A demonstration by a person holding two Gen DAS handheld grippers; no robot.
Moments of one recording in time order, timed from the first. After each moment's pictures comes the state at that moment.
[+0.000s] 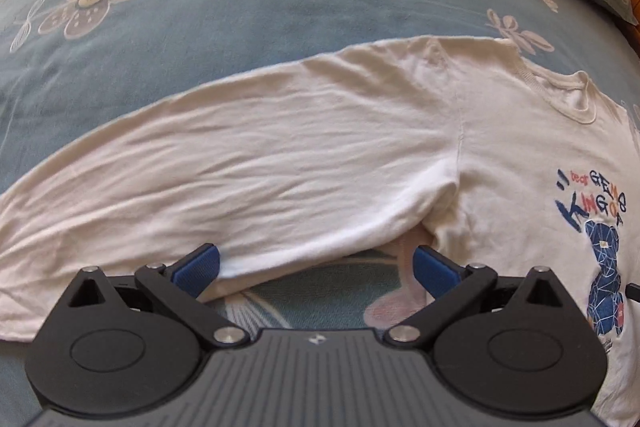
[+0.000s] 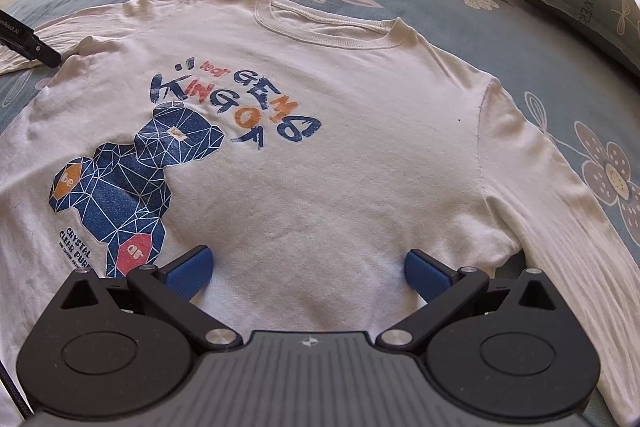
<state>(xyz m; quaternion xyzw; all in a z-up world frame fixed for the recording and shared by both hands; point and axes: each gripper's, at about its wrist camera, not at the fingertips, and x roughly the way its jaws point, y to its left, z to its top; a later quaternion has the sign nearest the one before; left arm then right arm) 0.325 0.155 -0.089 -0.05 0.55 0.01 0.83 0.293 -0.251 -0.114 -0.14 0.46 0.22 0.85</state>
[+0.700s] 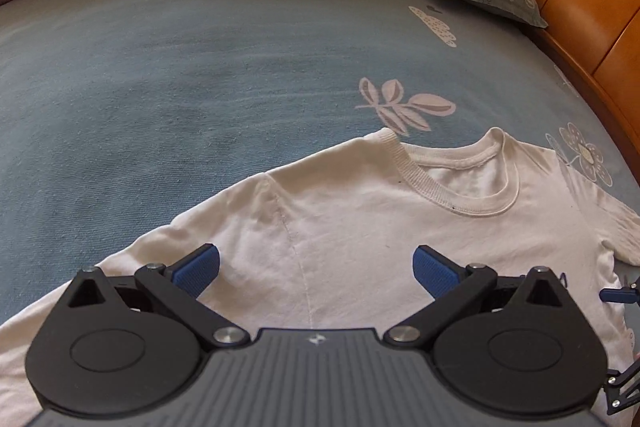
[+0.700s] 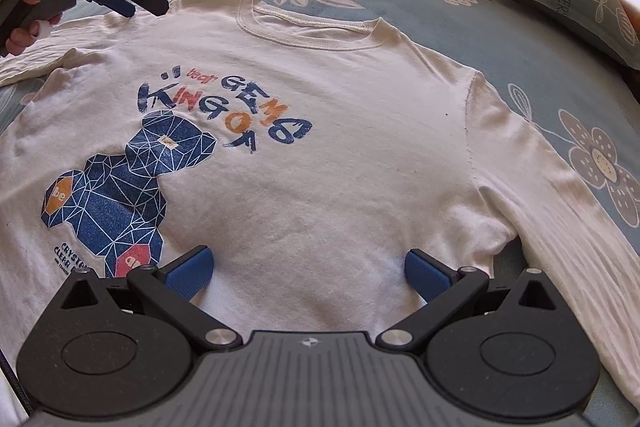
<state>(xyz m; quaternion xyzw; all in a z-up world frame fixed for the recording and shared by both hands) 0.447 0.081 -0.093 -0.04 0.47 -0.14 0.87 0.289 -0.246 -0.115 -0.13 0.45 0.19 0.86</state>
